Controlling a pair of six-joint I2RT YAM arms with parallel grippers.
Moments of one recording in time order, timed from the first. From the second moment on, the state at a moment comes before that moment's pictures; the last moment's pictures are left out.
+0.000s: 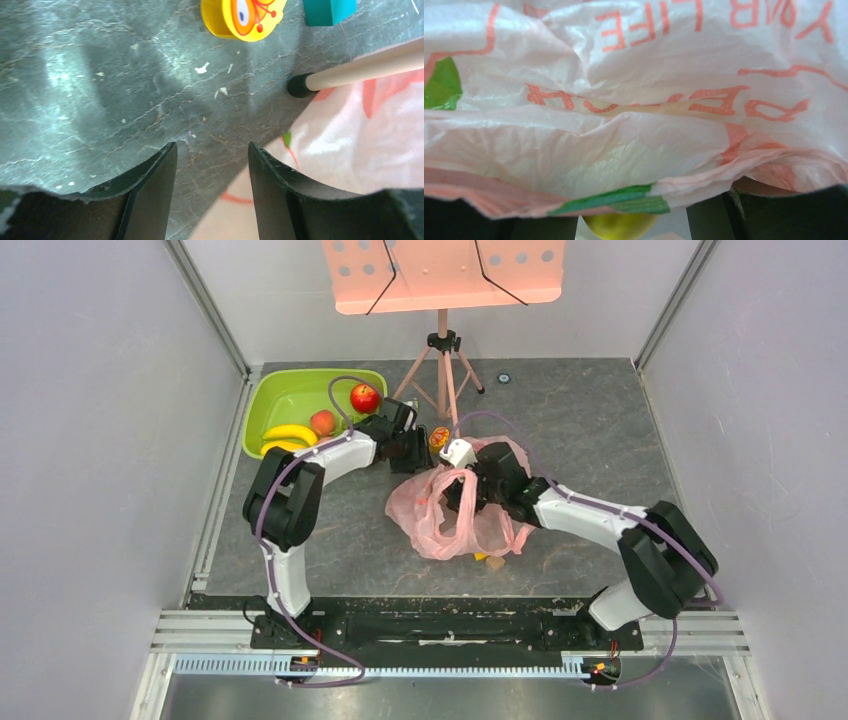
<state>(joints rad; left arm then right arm) -0.49 1.96 1.33 -0.32 0.17 -0.52 0.68 1.54 0.83 0.03 -0.19 -0.23</state>
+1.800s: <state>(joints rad) -0.44 1.25 1.05 -0.34 0.25 -0.62 0.68 0.95 0.75 -0.41 -0.26 -0.05</state>
